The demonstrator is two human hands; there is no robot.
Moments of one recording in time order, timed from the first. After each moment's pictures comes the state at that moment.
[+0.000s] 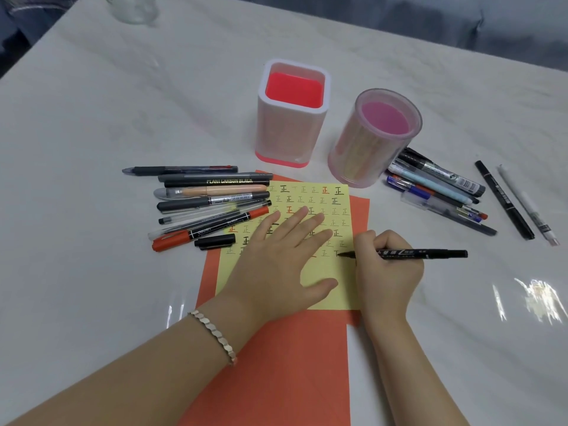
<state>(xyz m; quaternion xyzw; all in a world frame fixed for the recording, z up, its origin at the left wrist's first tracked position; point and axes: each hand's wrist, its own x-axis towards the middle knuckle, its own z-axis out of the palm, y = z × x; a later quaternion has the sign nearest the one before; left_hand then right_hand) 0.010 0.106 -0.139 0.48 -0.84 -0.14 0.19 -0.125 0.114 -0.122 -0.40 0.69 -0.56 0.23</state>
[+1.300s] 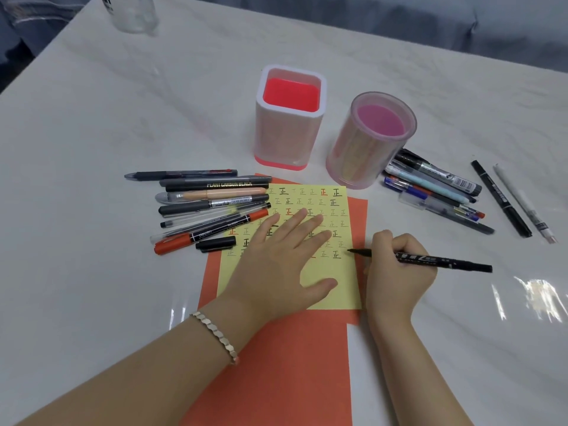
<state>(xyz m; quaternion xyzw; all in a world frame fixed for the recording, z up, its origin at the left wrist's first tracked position) 0.012 0.104 -0.140 0.48 -0.85 -0.14 0.18 -0.127 0.116 -0.113 -0.31 0.69 -0.61 0.24</state>
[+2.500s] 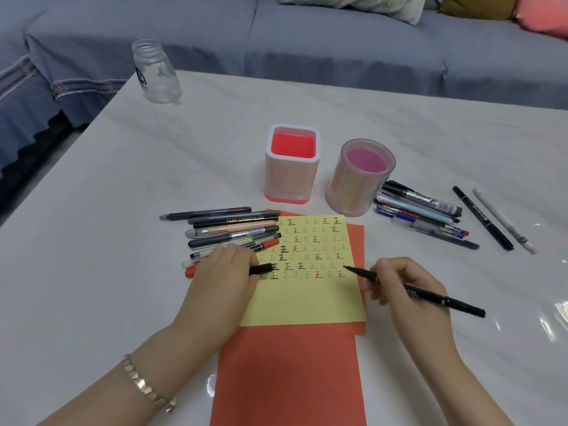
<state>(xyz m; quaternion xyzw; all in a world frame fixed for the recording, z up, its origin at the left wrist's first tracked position) 0.083 0.120 -0.086 0.59 -0.77 -0.14 0.17 -0.138 0.156 -0.065 -0.45 0.63 -0.51 0.38</state>
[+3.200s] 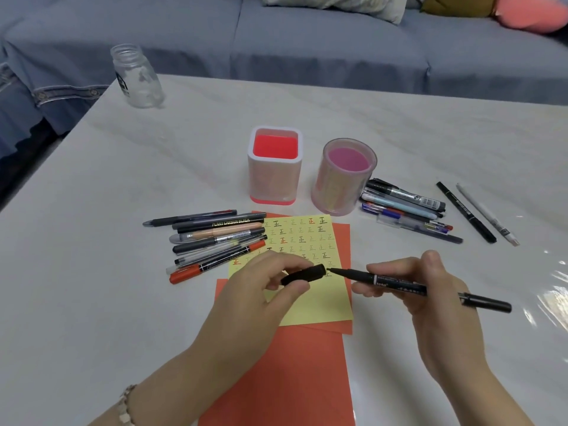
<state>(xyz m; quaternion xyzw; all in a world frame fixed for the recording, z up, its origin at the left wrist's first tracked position) 0.036 0.145 -0.042 0.51 -0.66 -0.43 0.34 -0.146 0.173 -0.028 -0.46 0.55 -0.54 0.43</state>
